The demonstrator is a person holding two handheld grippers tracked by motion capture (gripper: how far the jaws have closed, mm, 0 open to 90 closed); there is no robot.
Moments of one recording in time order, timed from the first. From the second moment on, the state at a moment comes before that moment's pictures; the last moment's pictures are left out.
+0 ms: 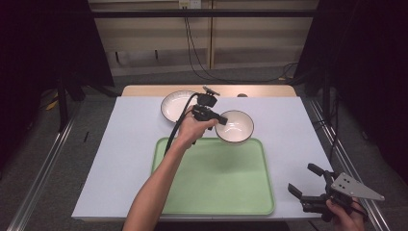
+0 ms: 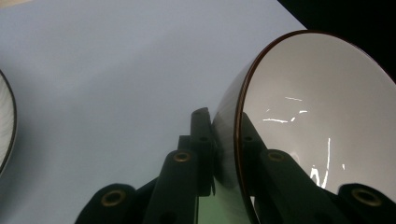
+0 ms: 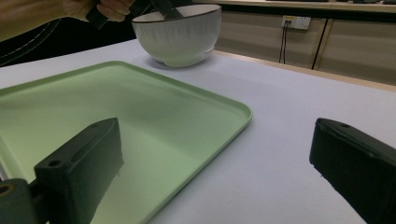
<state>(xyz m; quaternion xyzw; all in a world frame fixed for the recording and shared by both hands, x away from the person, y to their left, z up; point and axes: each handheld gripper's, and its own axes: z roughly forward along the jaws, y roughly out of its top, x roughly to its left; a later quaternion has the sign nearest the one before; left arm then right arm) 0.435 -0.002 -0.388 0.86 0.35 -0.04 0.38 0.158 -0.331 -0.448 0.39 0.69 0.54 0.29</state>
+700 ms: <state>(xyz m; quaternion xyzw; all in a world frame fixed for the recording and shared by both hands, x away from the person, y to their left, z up) 0.434 -0.048 -0.413 0.87 0.34 -0.06 0.36 0.158 -0.331 -0.448 0.39 0.69 0.54 0.28</state>
